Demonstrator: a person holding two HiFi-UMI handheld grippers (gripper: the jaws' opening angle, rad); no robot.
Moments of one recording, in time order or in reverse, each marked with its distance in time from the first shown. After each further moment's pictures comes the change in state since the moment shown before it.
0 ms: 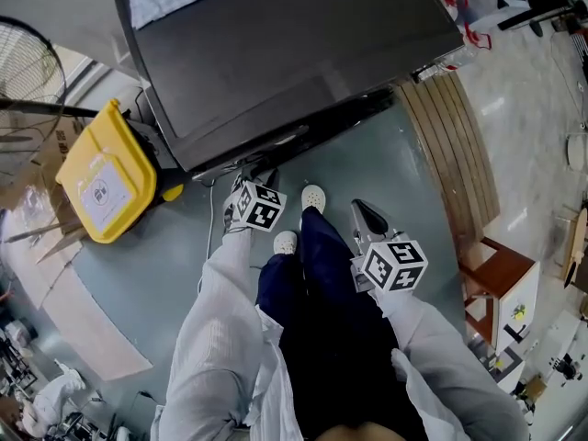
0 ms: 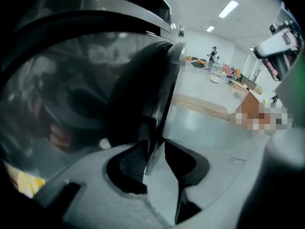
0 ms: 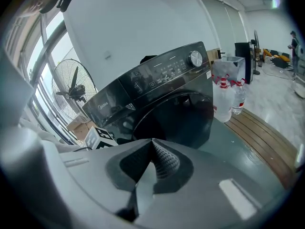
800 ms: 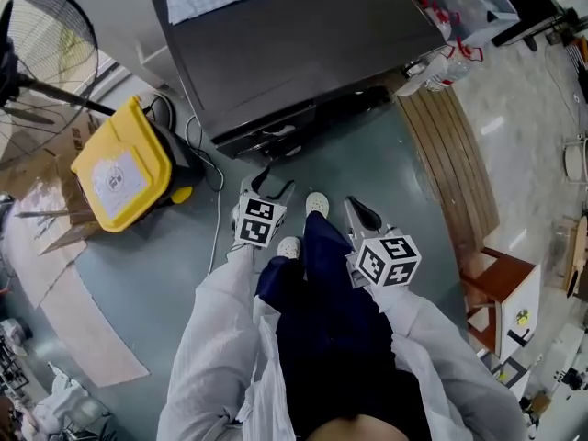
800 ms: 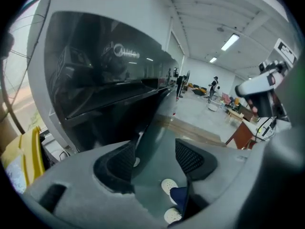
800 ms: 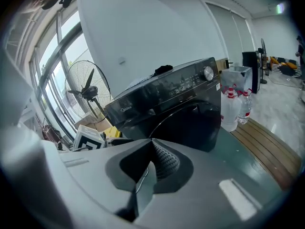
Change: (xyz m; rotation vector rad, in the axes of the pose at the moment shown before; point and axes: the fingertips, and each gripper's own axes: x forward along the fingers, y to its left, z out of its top) left arm -0.115 -0.038 0.018 -0.165 -0.273 -0.060; right arm -0.046 0.062 -0.007 -0.088 -0.082 0.061
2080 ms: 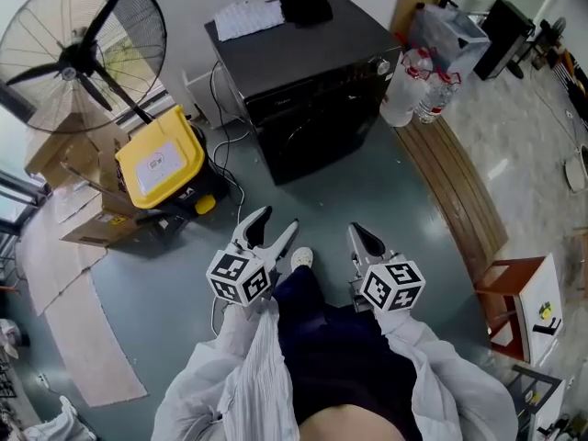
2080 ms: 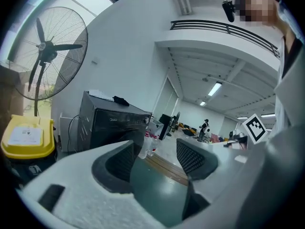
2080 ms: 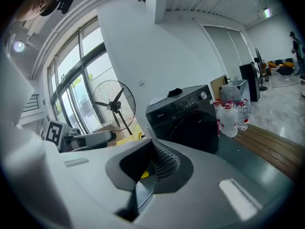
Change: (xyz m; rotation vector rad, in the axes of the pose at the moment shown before) left arm -0.328 -0.199 -0.018 -0.173 -0.471 -0.126; right arm -0.245 0.125 -0.103 -0.032 -0.223 0.087
